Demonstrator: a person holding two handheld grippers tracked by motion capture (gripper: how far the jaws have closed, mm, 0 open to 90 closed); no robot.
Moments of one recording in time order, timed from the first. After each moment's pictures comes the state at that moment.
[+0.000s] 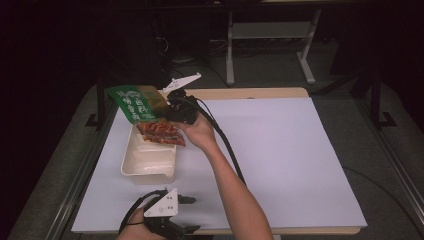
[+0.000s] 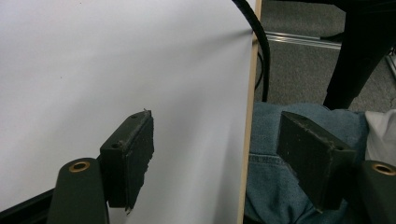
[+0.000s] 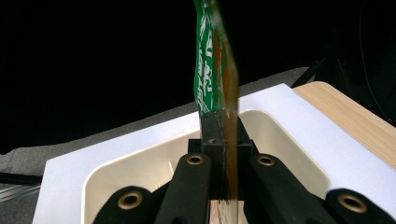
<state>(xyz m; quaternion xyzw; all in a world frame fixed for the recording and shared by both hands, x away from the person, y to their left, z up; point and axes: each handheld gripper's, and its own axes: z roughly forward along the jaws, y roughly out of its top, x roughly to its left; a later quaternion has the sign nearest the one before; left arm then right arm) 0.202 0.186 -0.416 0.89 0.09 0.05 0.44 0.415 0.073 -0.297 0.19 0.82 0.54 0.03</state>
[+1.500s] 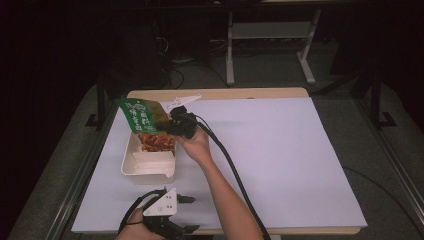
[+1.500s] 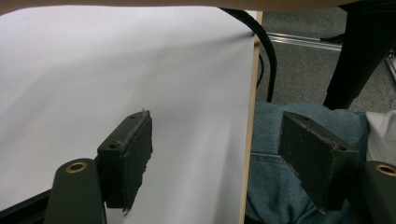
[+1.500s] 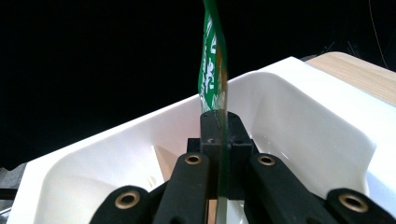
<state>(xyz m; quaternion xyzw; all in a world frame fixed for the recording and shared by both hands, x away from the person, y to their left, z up) 0.204 0.188 -0.418 0.89 0.09 0.05 0.44 0.424 0.081 -0.368 0.23 0.80 0.55 0.00</state>
